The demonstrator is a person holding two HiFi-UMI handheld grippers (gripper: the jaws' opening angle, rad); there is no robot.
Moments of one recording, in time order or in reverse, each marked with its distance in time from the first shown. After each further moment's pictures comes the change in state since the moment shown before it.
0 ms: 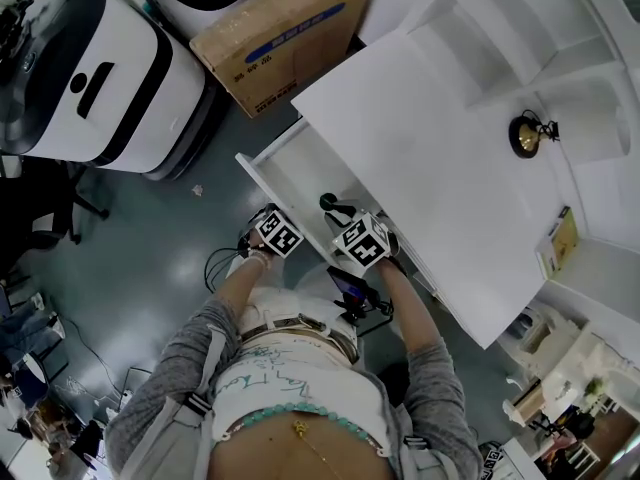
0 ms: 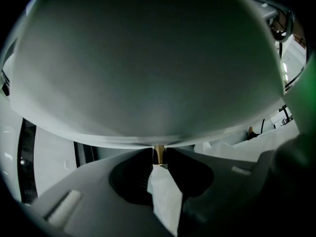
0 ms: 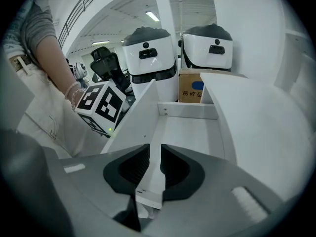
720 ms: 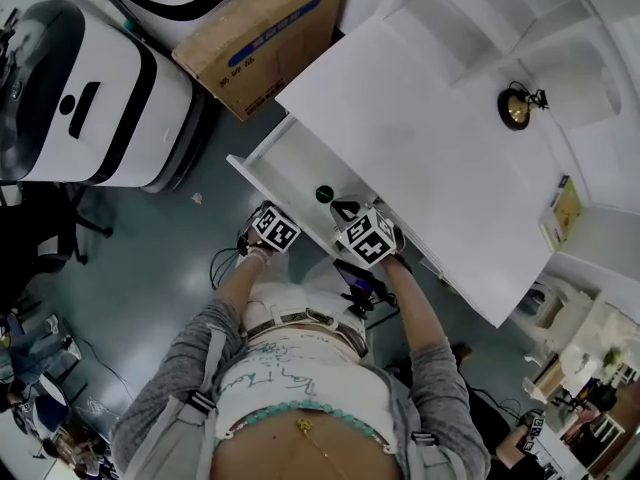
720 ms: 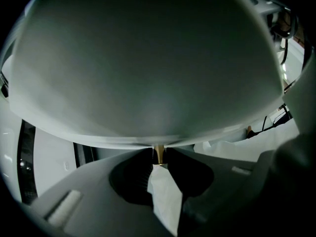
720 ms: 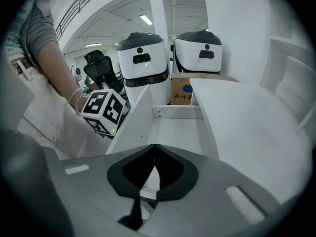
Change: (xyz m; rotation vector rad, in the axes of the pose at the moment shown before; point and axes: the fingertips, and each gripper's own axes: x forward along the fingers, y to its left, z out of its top) left arm -0.001 0.000 0.000 0.011 -0.003 -0.005; right arm -0.029 -0.002 -0.003 0.057 -0.032 -0.077
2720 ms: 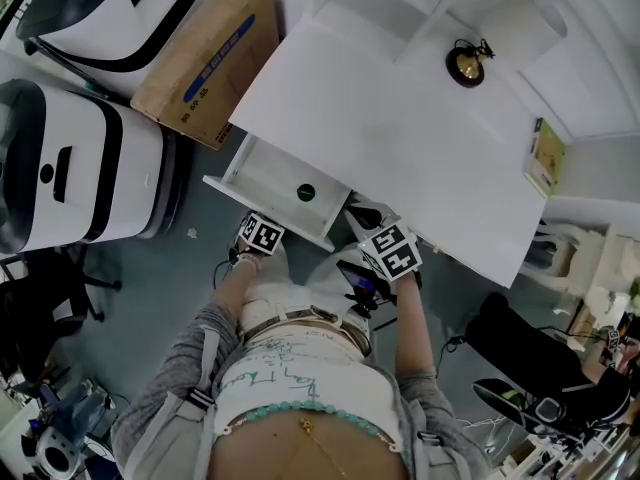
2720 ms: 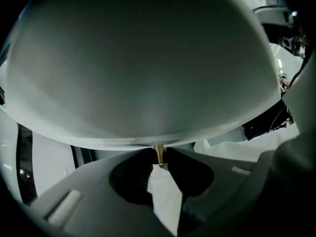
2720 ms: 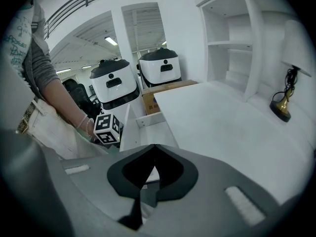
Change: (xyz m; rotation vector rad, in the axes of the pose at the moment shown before) left arm 0.005 0.001 0.020 0.044 0.007 -0.021; right arm -0.106 -0.023 -0.038 0.349 -0.166 -0.202
